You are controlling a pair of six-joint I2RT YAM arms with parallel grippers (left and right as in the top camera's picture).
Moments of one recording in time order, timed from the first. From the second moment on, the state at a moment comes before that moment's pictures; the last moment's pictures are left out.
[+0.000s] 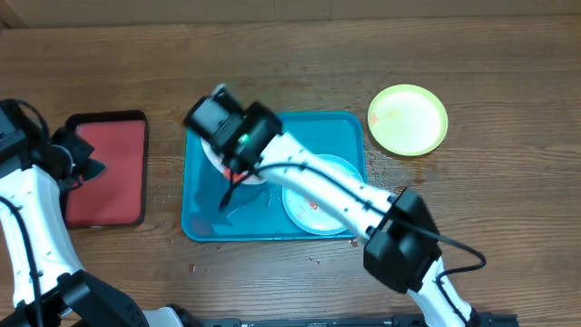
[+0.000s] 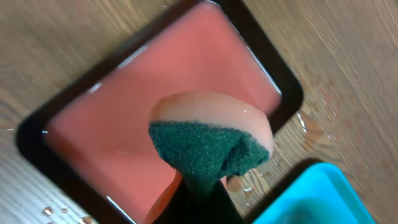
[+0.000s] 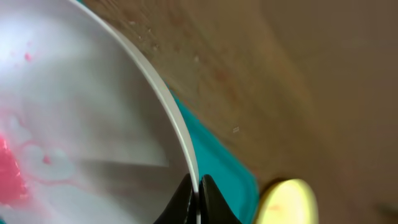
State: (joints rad) left arm 0.59 1.54 1.30 -0.83 0.10 -0.41; right arm 0.95 2.22 2.09 -1.01 0.69 -0.04
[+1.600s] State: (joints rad) left arm 0.62 1.59 1.30 -0.84 0.07 -0.41; right arm 0.26 2.16 2.14 -1.19 -0.33 0.06
